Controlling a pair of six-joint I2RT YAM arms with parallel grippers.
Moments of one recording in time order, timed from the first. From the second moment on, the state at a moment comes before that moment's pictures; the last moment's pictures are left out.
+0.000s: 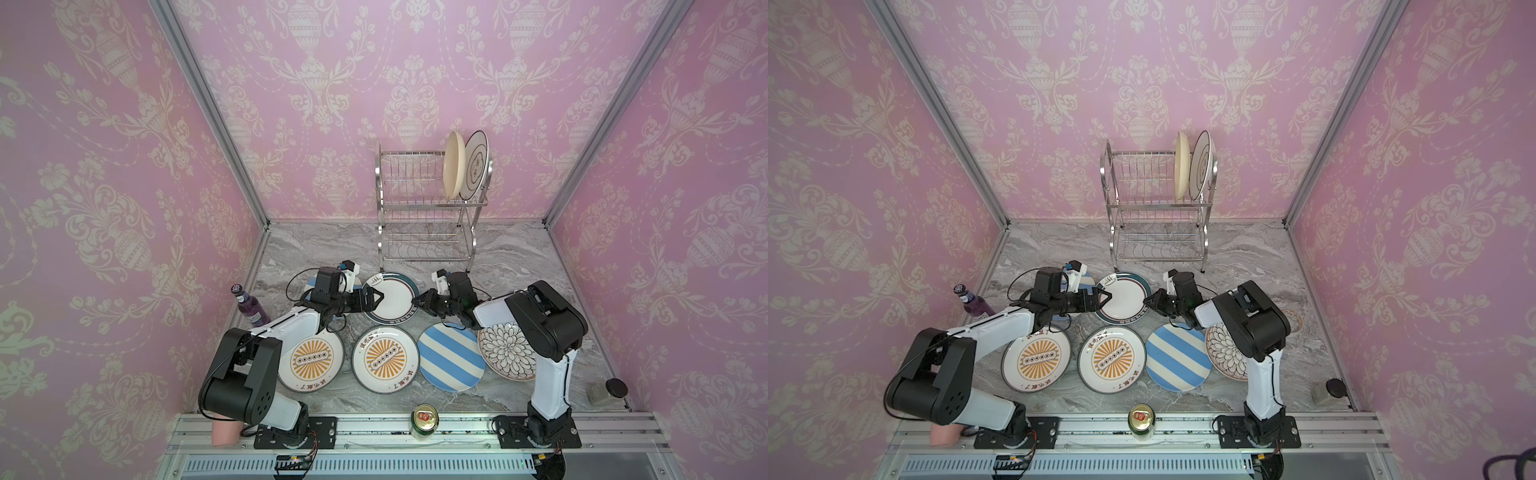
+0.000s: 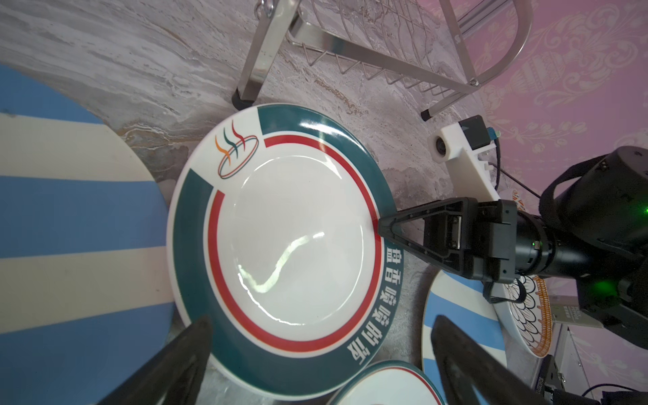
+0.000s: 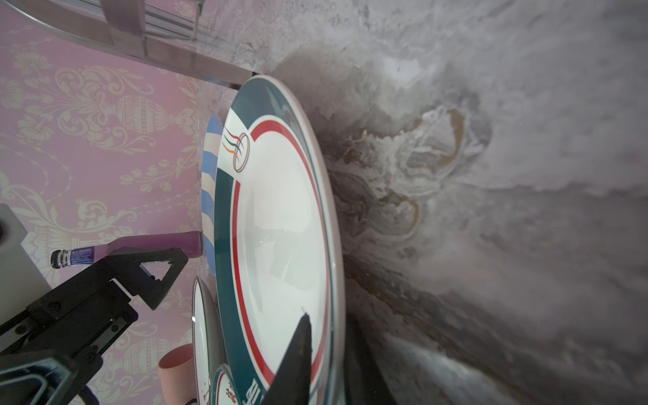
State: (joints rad) left arm -0.25 1.48 0.70 0.06 0.50 -0.40; right arm 0.45 1.98 0.84 0.53 -0.50 0.93
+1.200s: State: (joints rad) left arm -0.24 1.42 1.04 -0.05 0.42 -0.27; right arm 0.45 1.55 0.88 -0.04 -0.32 0.84
